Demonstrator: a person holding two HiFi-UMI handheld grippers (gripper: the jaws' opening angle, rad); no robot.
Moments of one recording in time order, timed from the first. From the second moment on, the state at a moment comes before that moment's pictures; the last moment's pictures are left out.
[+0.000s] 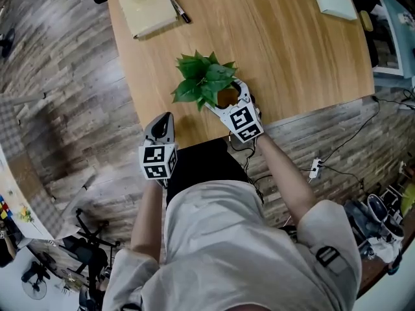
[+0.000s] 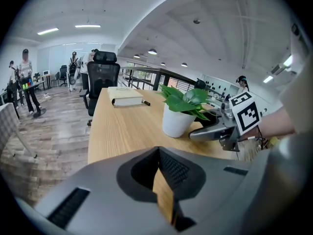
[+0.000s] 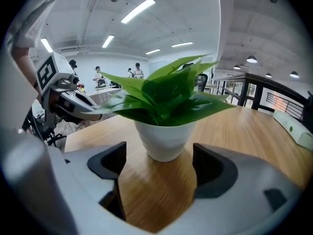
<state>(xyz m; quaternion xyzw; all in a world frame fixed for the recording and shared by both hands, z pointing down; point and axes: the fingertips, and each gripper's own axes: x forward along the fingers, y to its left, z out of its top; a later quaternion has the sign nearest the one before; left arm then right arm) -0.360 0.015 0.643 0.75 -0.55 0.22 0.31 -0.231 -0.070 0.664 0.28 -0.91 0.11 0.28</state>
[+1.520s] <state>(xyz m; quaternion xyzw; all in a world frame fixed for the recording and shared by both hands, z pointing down) -0.375 -0.009 0.658 0.74 -0.54 0.22 0.33 -0.268 -0.093 0.666 0.28 -0.92 0.13 0.24</state>
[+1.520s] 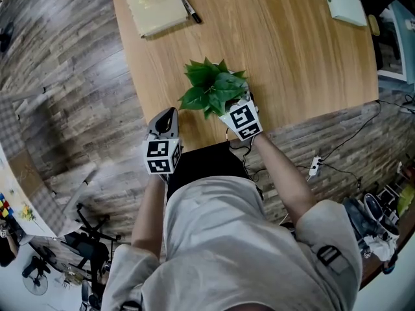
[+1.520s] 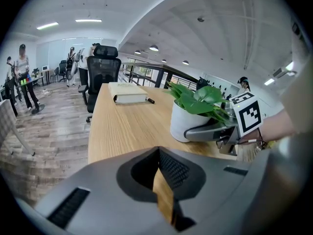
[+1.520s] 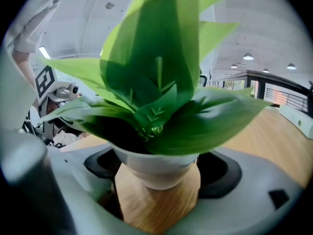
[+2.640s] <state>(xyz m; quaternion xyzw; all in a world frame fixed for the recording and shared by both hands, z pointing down) -0.369 -0.016 0.620 0.78 -0.51 0.20 0.28 -0.261 -0.070 0.603 0.34 -0.91 0.12 0.19</state>
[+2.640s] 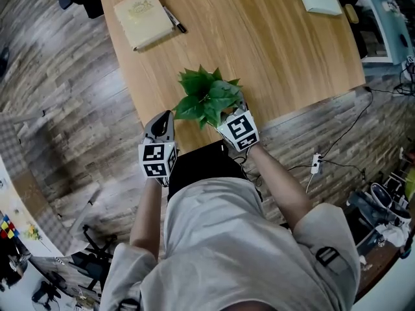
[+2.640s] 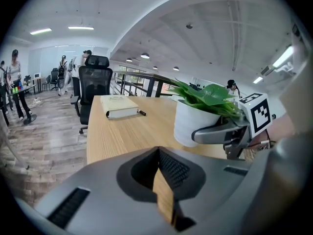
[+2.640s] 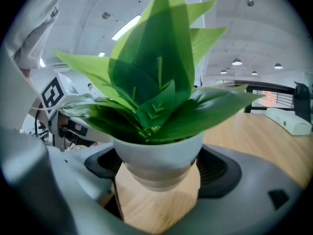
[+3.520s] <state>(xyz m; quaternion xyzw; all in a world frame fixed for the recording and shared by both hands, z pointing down) -0.363 -0.045 0.541 0.84 -0.48 0.15 0.22 -0.248 -0.077 0.498 0.40 -0.91 0.08 0.13</state>
